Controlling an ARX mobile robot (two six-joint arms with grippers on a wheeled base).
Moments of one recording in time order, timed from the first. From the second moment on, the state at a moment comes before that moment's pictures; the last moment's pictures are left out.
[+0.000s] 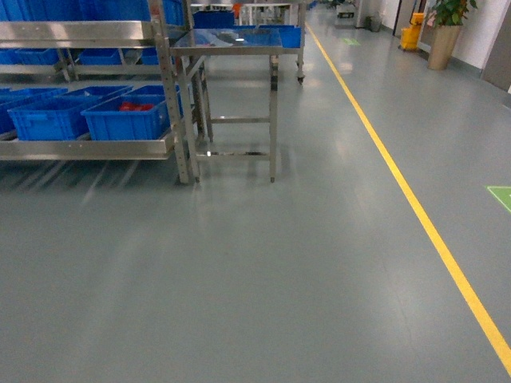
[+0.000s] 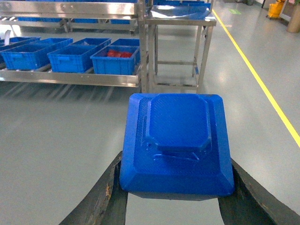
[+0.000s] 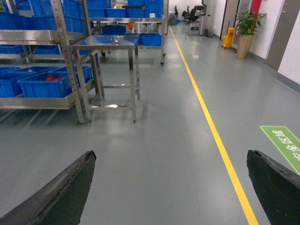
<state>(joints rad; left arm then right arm) -0.03 0.49 0.34 0.01 -0.13 -0.02 0.00 0.01 0.01 0.00 0.00 0.00</state>
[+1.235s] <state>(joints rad) -0.03 0.49 0.34 0.01 -0.13 -0.02 0.00 0.01 0.01 0.00 0.00 0.00</state>
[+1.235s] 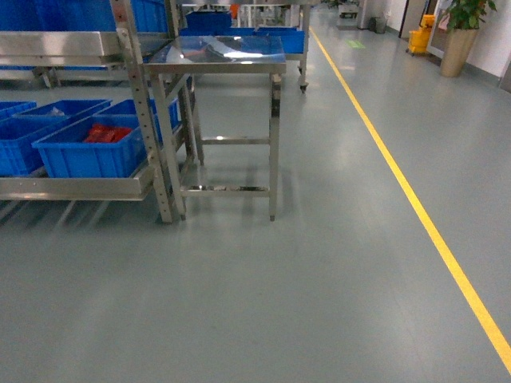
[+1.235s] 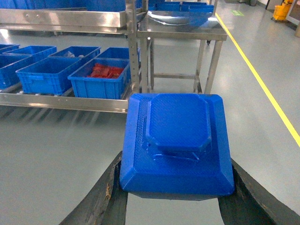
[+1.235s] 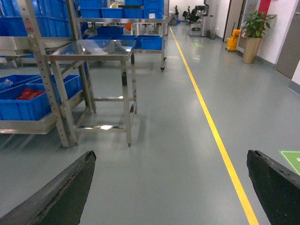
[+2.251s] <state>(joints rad) -0.03 0.49 0.34 0.01 -0.13 -0.02 0.00 0.01 0.01 0.00 0.00 0.00</state>
